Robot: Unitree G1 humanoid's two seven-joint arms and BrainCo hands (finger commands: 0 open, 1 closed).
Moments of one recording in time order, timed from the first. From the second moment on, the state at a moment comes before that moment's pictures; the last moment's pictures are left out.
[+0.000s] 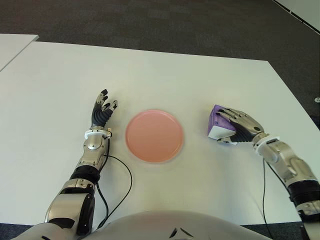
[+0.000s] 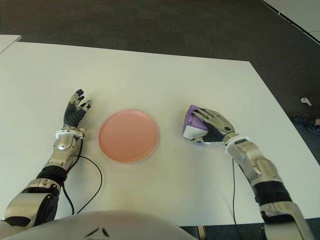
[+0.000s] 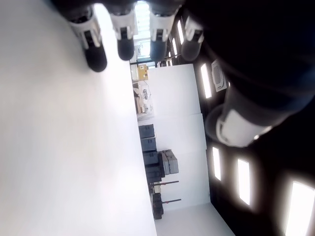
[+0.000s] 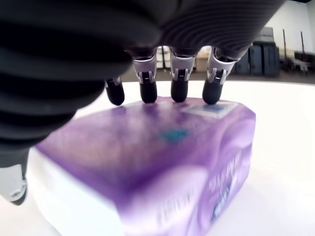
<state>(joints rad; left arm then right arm) -0.30 0.13 0.11 0.85 0.04 -0.54 0.14 -0.13 -0.84 0.21 0.39 -0.87 -0.39 -0.12</state>
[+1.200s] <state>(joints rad) -0.28 0.14 0.11 0.82 0.05 -0.54 0.15 -0.27 -0.77 0.39 0.63 -0.88 -0.37 -0.38</state>
